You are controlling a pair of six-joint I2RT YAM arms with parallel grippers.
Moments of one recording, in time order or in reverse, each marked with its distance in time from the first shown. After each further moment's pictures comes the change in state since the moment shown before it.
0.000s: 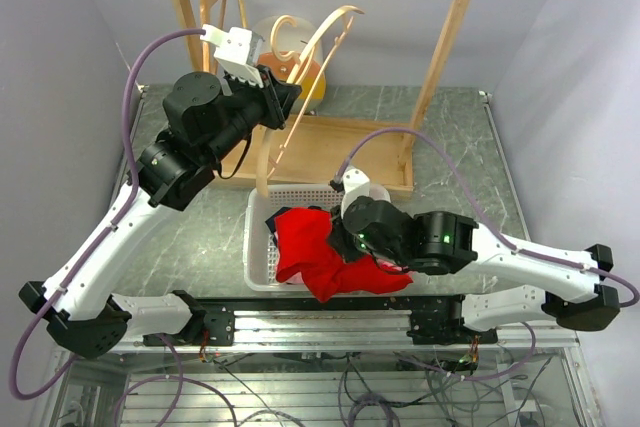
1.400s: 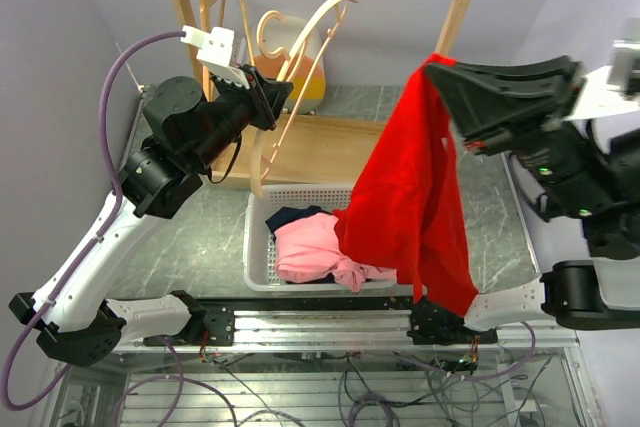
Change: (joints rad) left arm 0.000 -0.052 0.002 -0.001 -0.020 -0.003; right arm 0.009 0.003 0.846 0.406 -0.099 -0.747
